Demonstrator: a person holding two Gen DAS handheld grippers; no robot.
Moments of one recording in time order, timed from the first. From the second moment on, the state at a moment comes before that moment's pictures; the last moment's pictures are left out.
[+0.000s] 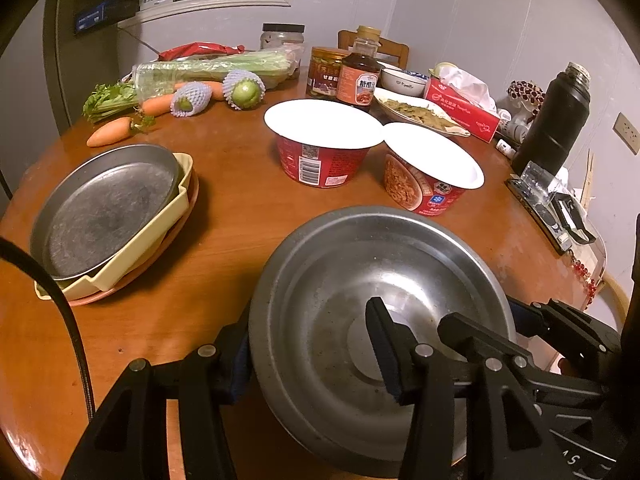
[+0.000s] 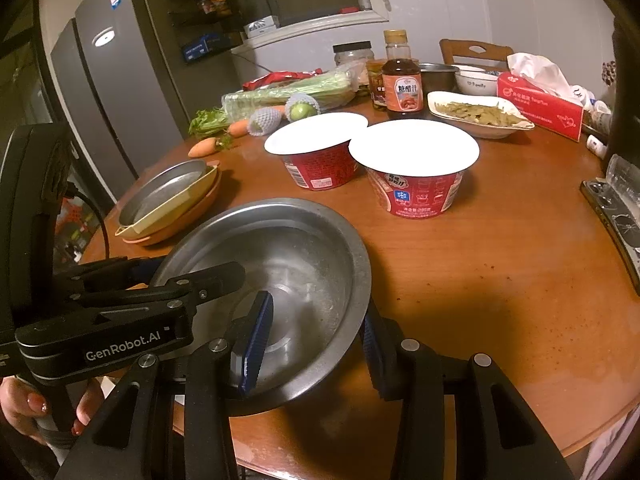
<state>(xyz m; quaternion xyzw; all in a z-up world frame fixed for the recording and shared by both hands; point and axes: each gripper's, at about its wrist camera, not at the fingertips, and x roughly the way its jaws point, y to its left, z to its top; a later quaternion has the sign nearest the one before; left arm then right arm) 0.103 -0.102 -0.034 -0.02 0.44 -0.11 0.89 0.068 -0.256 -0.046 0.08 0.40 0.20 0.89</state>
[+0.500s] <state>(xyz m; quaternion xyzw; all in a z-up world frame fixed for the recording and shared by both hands) 0.100 -0.099 -0.026 -0.02 0.44 -0.11 0.89 0.070 -0.266 -0.045 0.10 0.40 0.19 0.89</state>
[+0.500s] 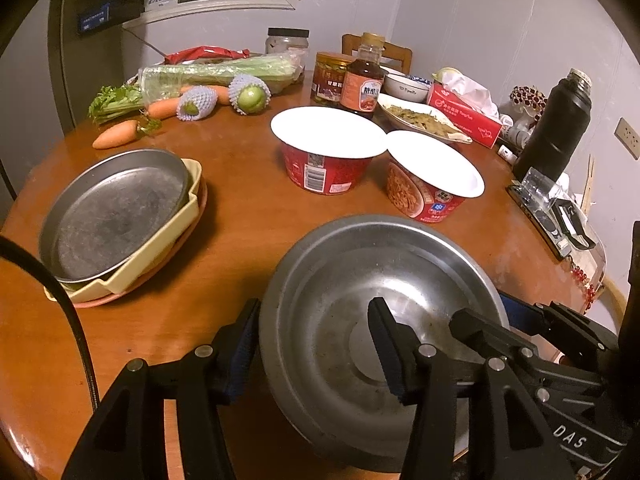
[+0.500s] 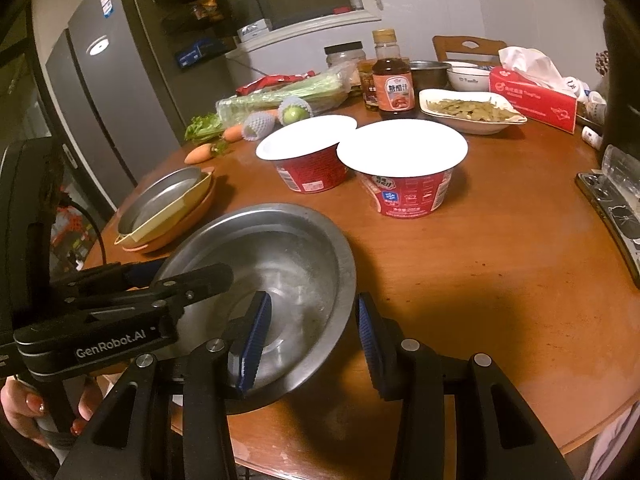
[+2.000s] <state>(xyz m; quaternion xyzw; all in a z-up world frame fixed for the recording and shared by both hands) 0.224 -0.096 0.023 -0.03 0.45 -0.10 0.89 0.220 -0.261 0.024 0.02 0.38 0.17 0.91</state>
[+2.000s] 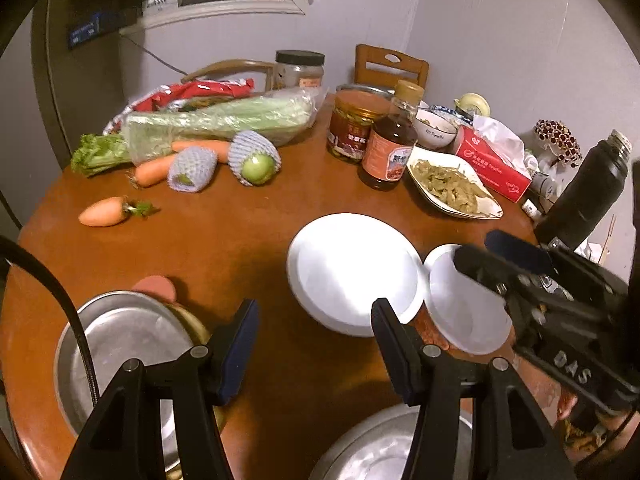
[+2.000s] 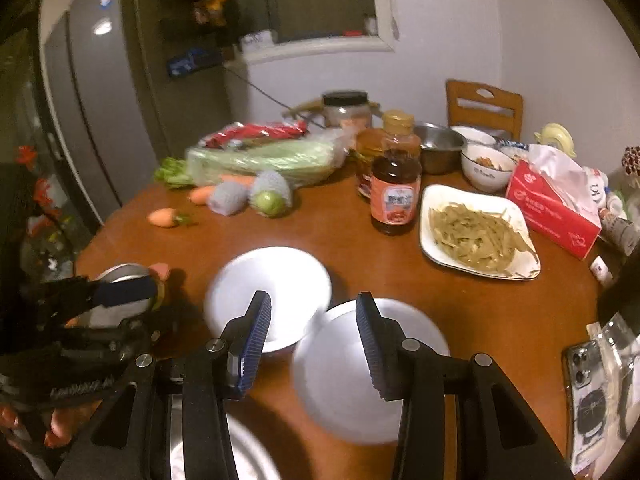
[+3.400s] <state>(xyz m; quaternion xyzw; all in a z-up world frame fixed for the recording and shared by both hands) 0.269 -0.101 -0.023 -0.06 0.52 -0.13 0.84 0.290 -0.219 -0.031 -0.04 0.47 0.22 0.86</state>
